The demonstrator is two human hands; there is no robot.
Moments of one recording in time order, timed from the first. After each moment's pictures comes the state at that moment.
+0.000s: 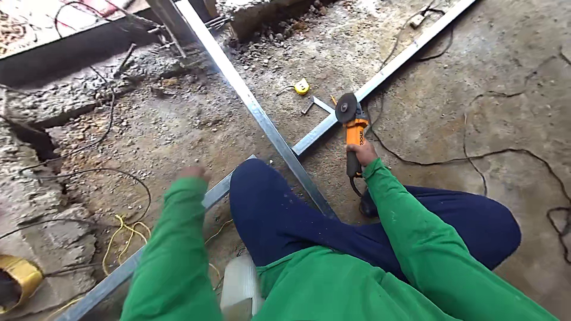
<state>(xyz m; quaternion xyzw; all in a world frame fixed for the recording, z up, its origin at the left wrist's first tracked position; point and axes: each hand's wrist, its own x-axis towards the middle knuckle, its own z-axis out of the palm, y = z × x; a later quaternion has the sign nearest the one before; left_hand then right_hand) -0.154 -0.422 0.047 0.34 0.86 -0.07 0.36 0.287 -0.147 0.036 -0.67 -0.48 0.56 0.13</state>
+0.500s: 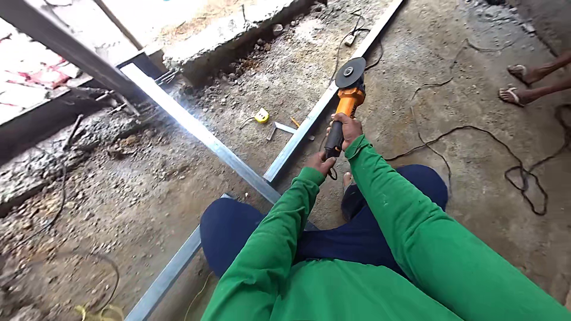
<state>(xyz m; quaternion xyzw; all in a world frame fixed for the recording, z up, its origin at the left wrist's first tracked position) 0.189 -0.169 0.084 0.47 0.54 0.33 0.61 0.292 -0.054 0.133 -0.62 -0.28 0.61 0.42</state>
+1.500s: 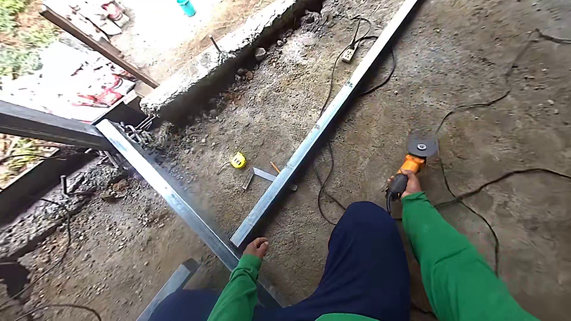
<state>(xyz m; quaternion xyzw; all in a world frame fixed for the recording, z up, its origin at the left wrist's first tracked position) 0.171 -0.168 -0.078 0.19 0.79 0.07 0.58 0.659 0.169 -0.086 -0.65 -0.06 0.60 0.46</state>
